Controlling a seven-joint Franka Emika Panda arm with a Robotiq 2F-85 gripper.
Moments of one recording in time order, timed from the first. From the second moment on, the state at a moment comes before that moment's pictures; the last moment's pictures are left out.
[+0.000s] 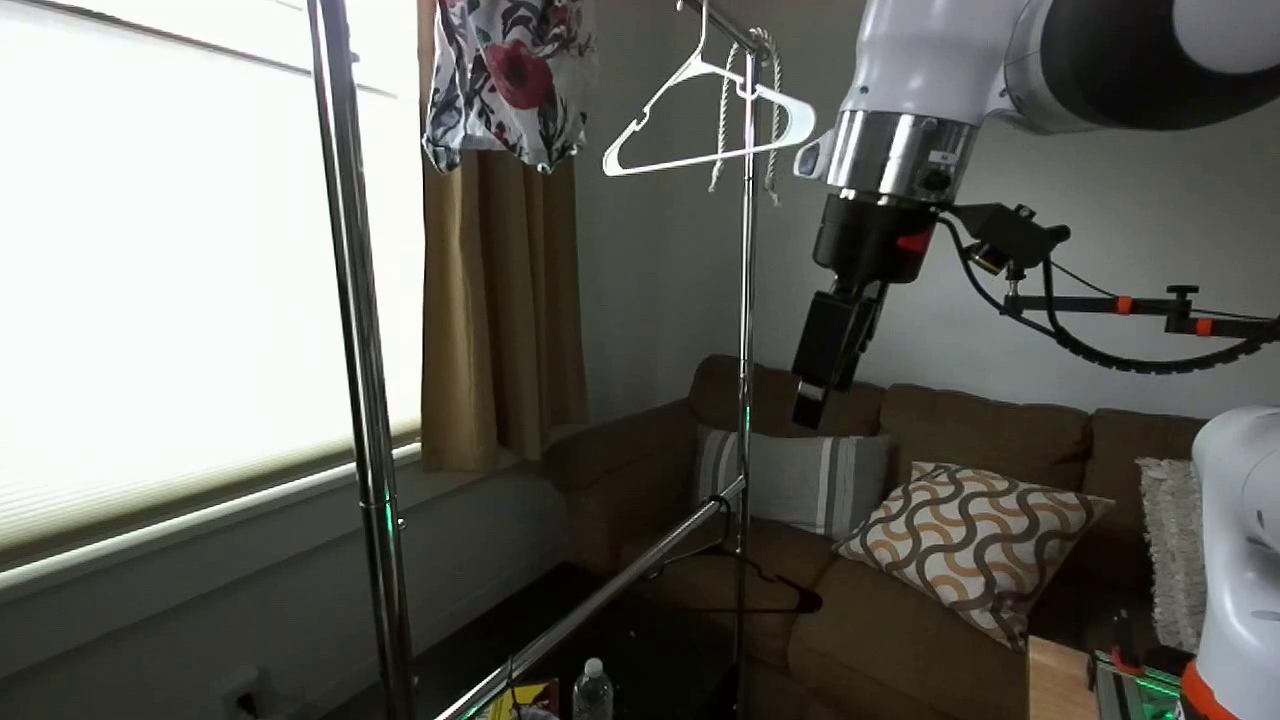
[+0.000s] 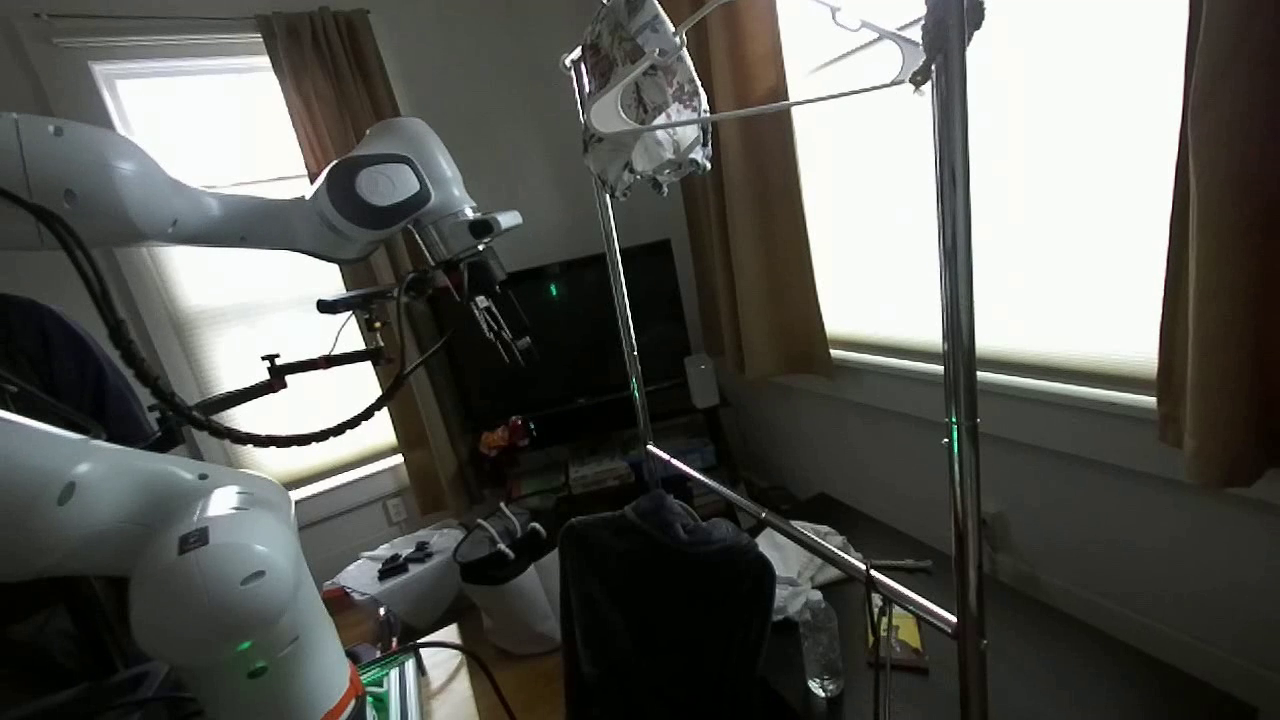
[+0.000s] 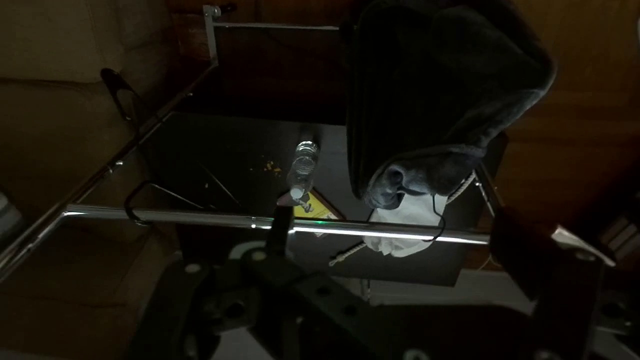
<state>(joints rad) 0.17 -0.80 0.32 -2.48 0.05 1.91 0.35</state>
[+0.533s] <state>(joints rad) 0.05 -1.17 0.25 -2.59 -0.02 1.80 0.48</state>
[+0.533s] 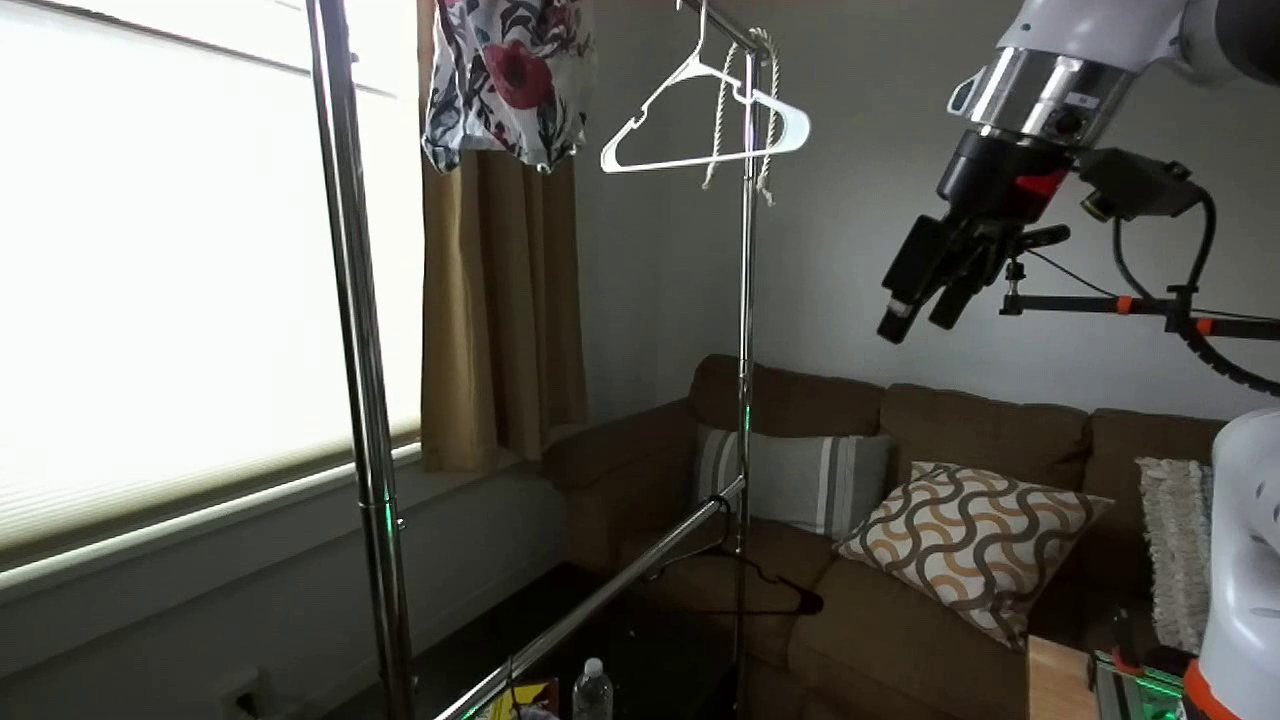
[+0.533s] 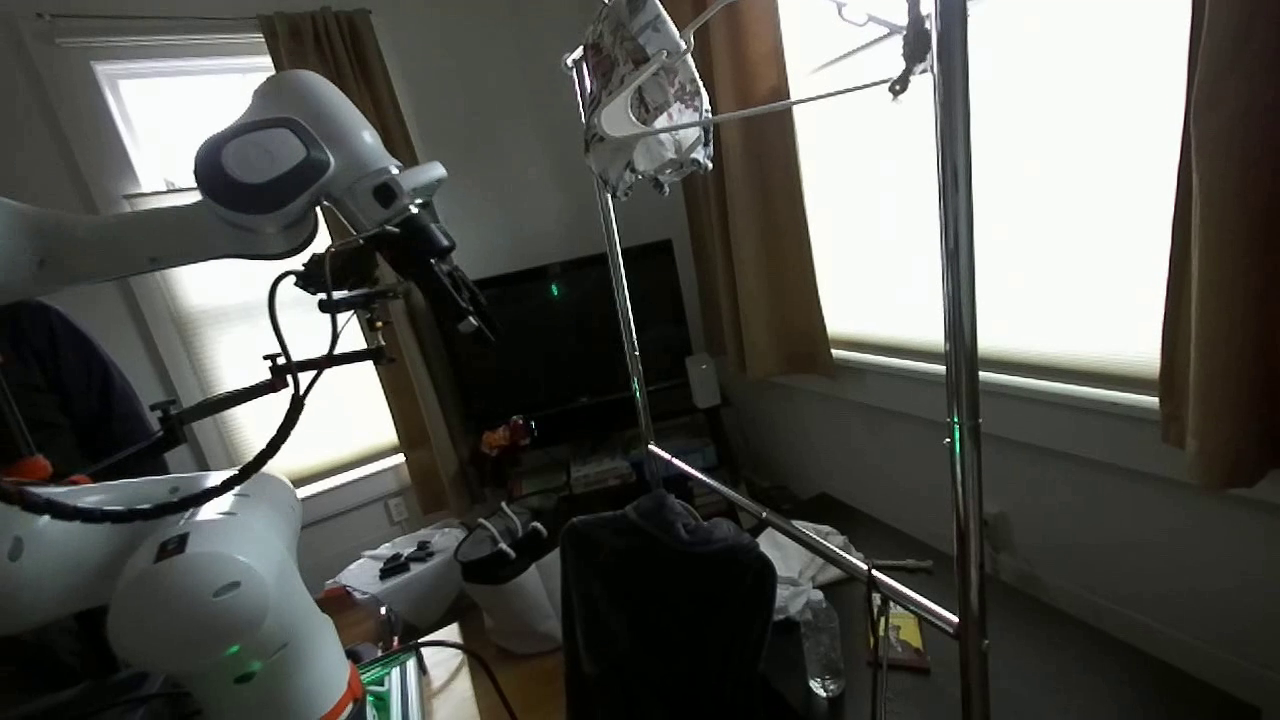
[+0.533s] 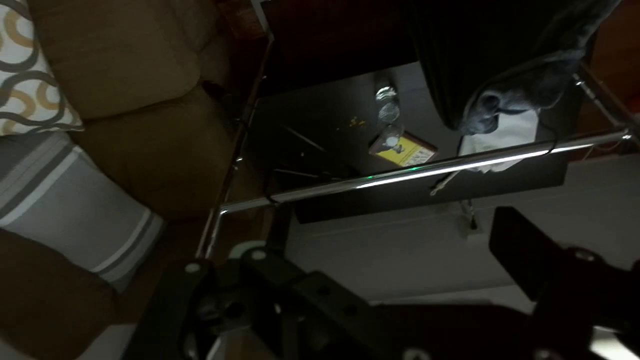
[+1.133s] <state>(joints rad) 0.01 -1.21 0.22 -2.59 -0.04 1.79 0.45</state>
